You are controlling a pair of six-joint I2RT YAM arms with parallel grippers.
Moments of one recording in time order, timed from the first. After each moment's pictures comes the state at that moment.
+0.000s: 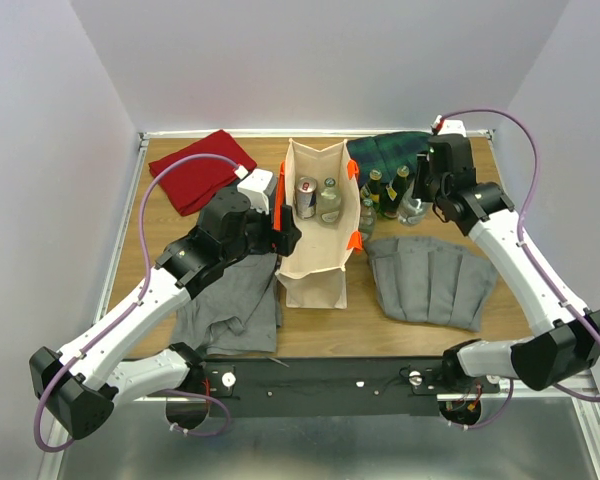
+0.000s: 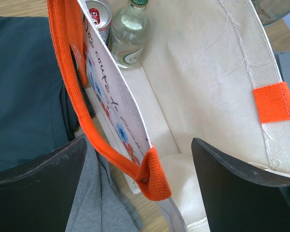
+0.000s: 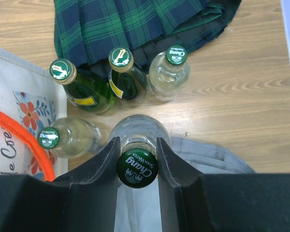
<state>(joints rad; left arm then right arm) -0.68 1.03 1.01 -0.41 -0.03 -0.33 0.36 1.32 1.36 -0.66 0.38 0.22</state>
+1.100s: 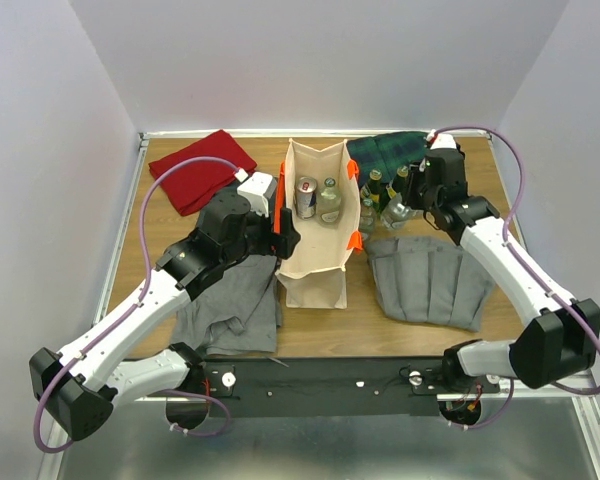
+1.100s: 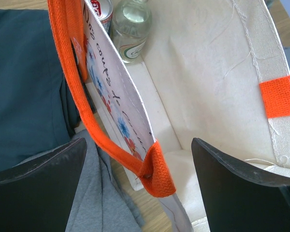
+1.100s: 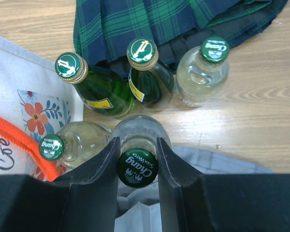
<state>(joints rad) -0.68 1.02 0.98 -0.41 -0.03 -0.33 0.31 1.32 1.15 -0.40 0.23 0.25</state>
